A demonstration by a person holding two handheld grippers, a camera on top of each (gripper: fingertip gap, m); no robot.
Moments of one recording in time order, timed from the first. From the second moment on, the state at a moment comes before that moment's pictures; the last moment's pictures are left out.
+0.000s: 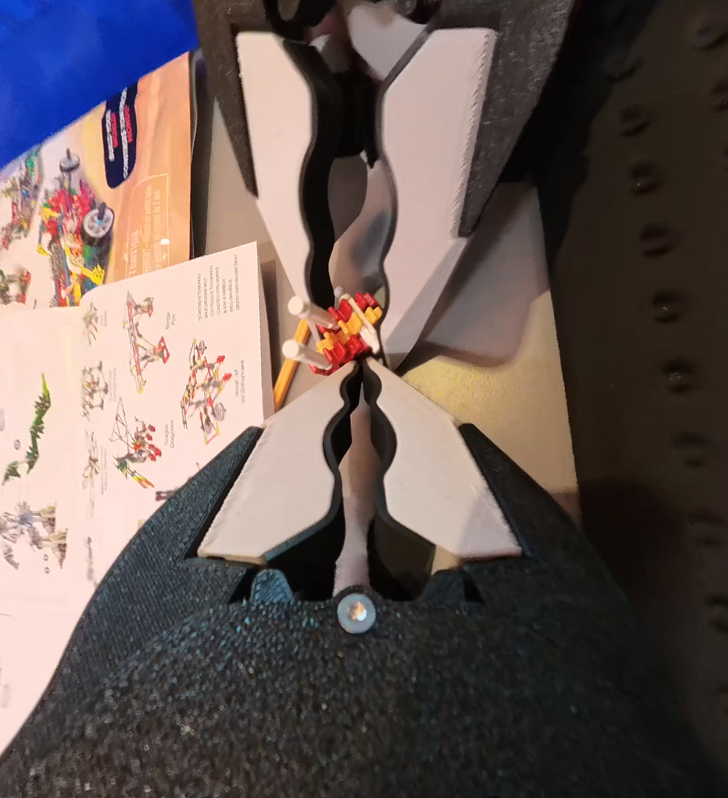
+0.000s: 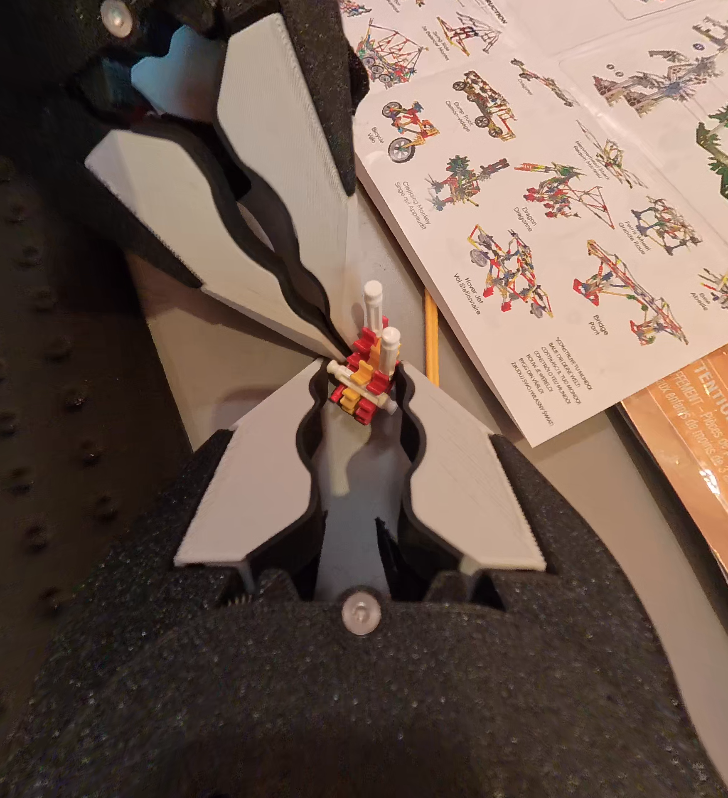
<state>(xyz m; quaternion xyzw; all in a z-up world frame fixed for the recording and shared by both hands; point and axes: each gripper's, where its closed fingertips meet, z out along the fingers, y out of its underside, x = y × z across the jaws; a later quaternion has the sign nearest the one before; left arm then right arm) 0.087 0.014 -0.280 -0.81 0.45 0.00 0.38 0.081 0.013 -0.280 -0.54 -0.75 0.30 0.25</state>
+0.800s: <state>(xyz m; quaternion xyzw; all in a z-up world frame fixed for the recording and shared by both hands) 0.079 0.017 -0.278 -0.84 0.39 -0.08 0.37 0.093 0.023 -0.276 -0.52 -0.76 0.30 0.25</state>
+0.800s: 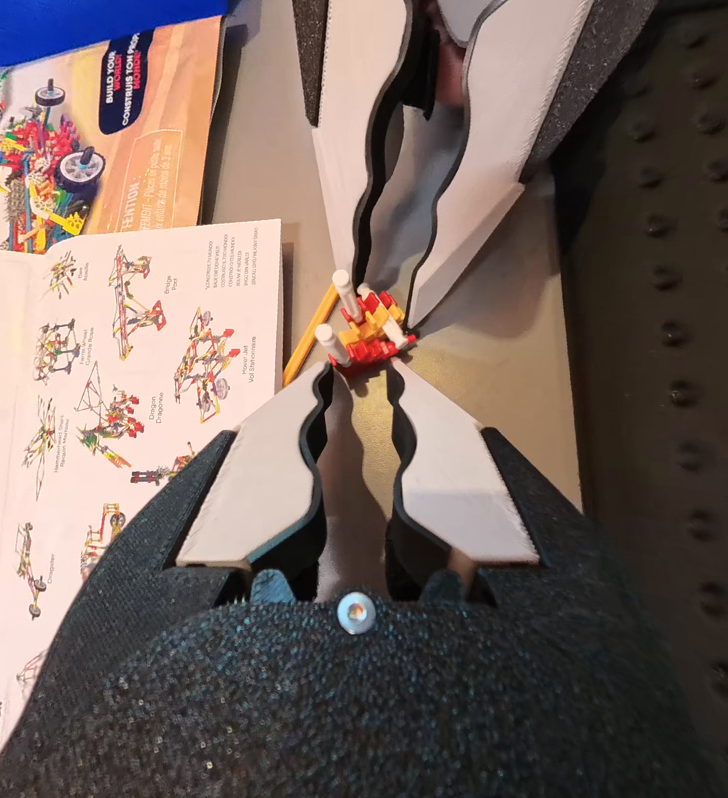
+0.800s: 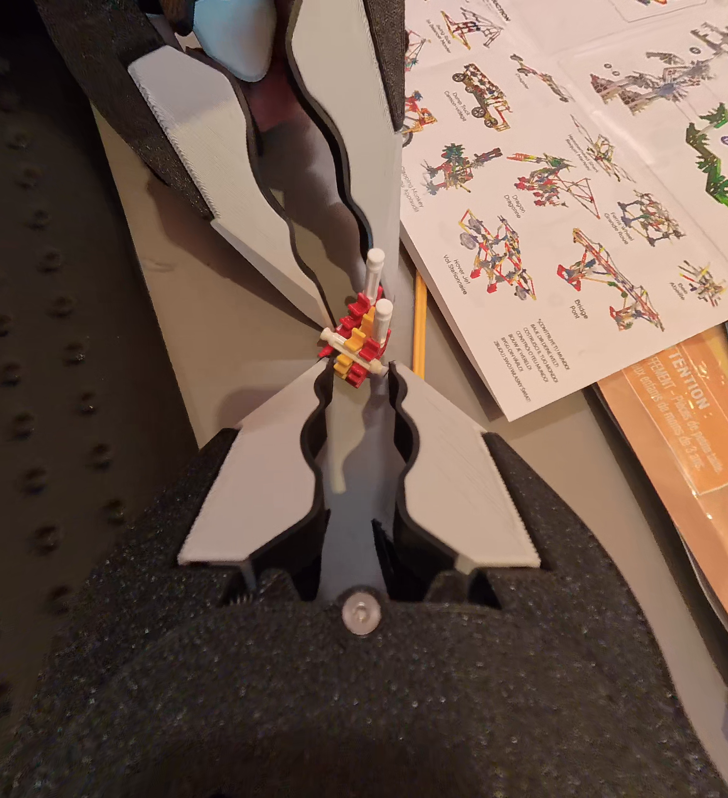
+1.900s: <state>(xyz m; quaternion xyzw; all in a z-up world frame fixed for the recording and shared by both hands) 0.078 0.023 -0.279 -0.83 0.41 -0.07 0.37 0.092 0.029 -0.277 -0.57 -0.72 0.31 0.23</state>
